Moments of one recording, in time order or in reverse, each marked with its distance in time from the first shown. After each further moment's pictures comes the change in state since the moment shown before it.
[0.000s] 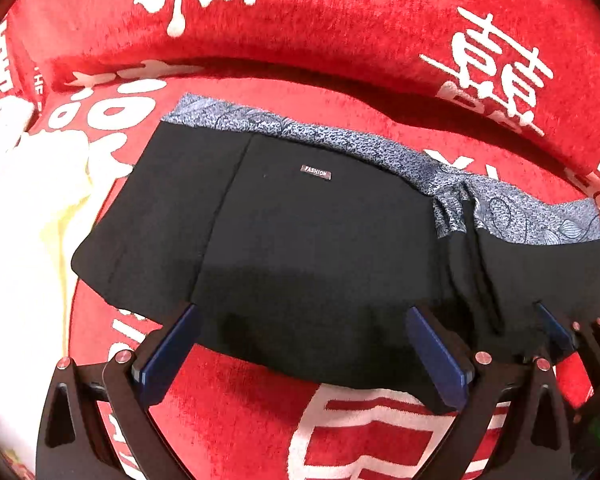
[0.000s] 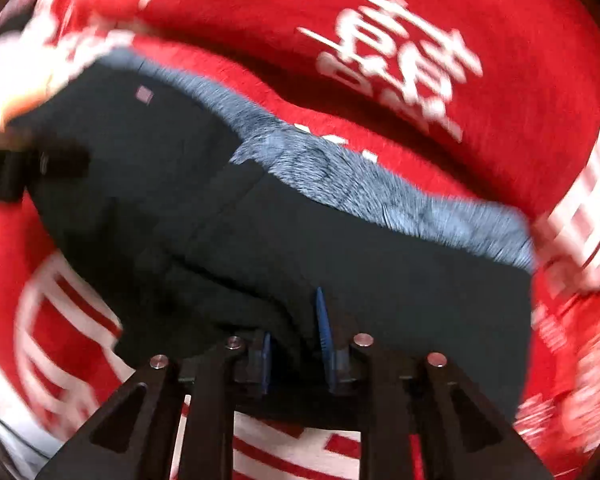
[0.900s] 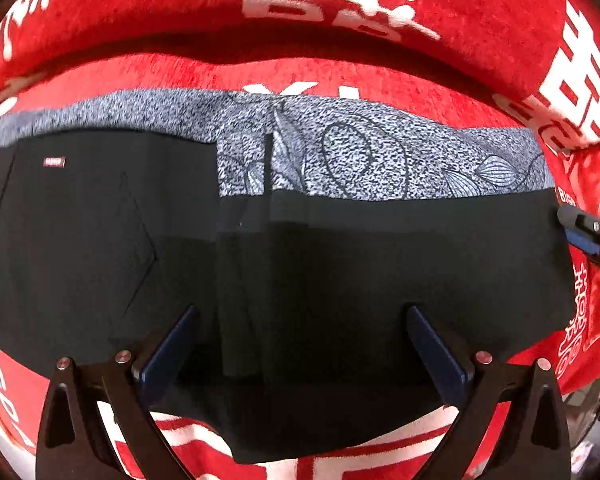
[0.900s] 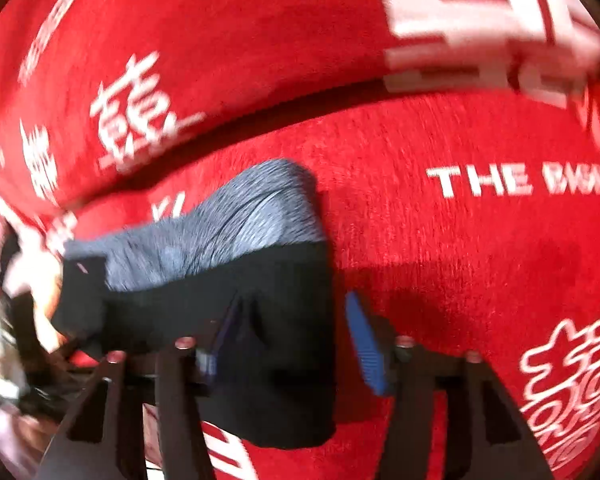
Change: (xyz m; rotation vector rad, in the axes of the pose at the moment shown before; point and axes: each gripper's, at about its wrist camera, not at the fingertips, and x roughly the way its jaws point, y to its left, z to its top) left arm 0.049 -0.138 -0.004 0.146 0.137 -0.189; right arm 0.045 -0.266 -0.072 0.751 0.062 0.450
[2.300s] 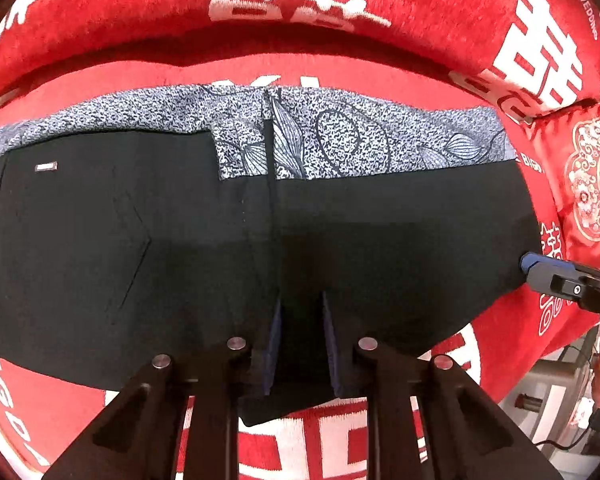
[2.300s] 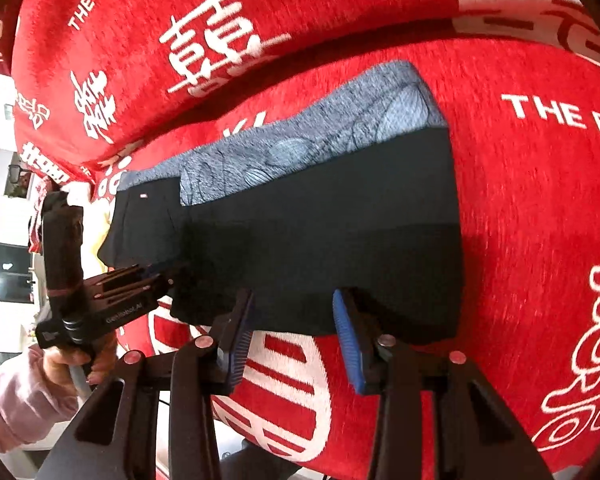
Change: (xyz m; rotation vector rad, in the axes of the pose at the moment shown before) left arm -0.010 -0.005 -0.005 0.115 0.024 -0.094; right arm -0.011 0.056 -0.066 -0.088 0.170 0.145
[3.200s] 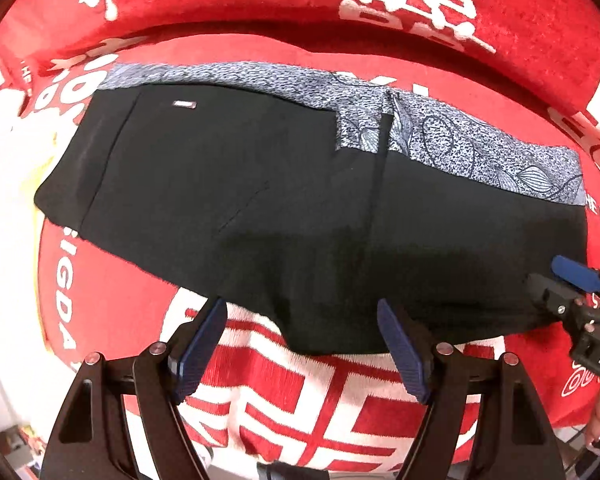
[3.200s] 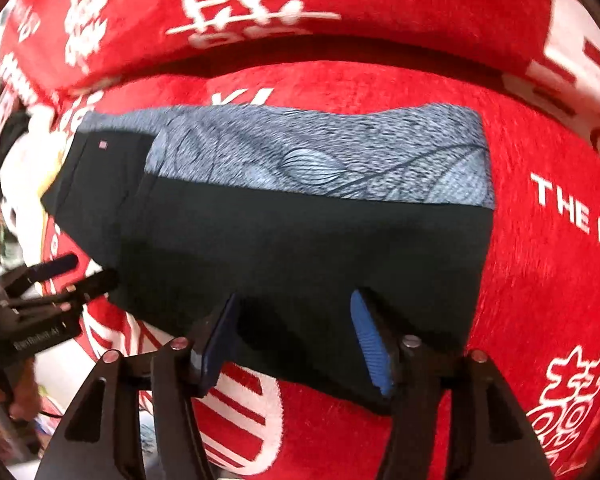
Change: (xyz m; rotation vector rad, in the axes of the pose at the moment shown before) left arm -0.032 0.001 -0.031 -0.280 0.031 0.336; right arm 0.034 0.035 0.023 -0.271 0.096 -0.233
